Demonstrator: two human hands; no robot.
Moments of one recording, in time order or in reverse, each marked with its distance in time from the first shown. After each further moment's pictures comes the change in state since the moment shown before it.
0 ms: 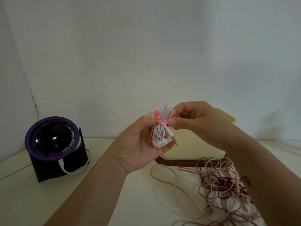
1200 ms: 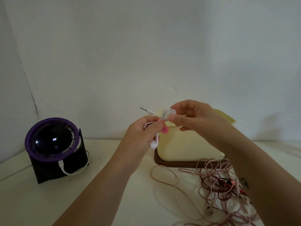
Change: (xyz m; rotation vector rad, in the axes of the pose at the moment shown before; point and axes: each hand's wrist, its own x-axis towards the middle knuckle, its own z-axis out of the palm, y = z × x) left_hand 0.008 -0.008 0.003 0.791 0.422 0.339; right_hand 0.001 0.001 0.001 -0.161 0.214 0.172
